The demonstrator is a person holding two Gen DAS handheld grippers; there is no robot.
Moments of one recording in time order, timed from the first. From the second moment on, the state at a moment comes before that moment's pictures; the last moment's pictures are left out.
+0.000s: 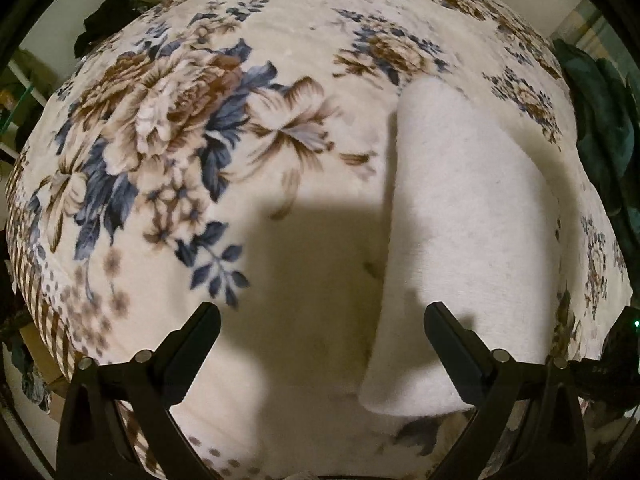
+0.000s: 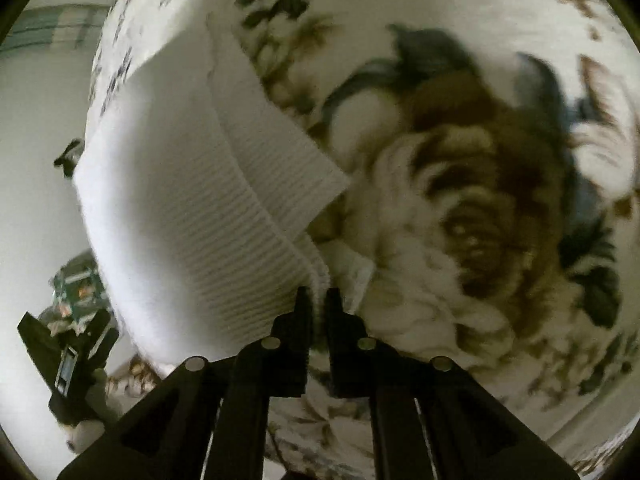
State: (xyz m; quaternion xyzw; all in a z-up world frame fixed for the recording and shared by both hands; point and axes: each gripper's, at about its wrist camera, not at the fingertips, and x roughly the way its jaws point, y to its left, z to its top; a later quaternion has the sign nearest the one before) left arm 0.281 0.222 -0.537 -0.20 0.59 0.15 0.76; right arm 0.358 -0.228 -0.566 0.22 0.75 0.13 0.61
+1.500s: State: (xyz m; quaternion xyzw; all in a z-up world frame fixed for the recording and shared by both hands) left arm 0.557 0.261 -0.518 -0.29 0.53 -0.25 0.76; right arm 0.516 -0.113 -0.503 0.39 0.60 0.27 0.65
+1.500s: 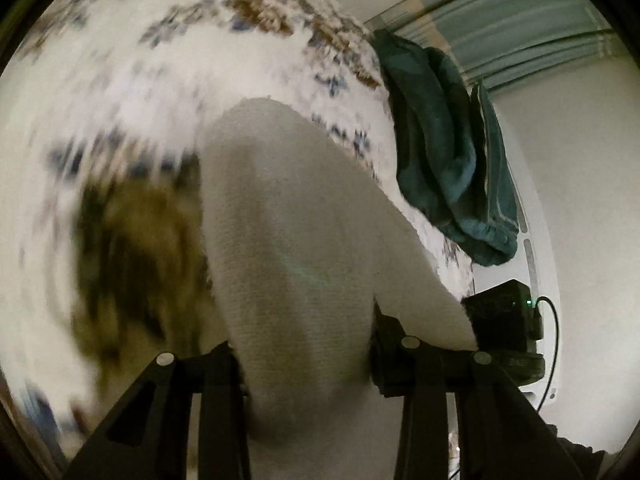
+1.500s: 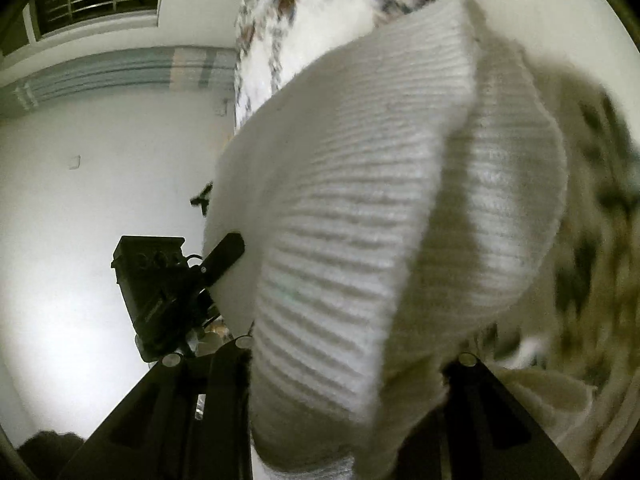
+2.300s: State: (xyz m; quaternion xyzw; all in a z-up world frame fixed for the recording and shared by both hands) left arm 0.697 0.274 -0.563 -0.14 0.57 -0.12 0.80; right arm 0.662 -0.096 -0.523 0.11 0.68 0.12 0.72
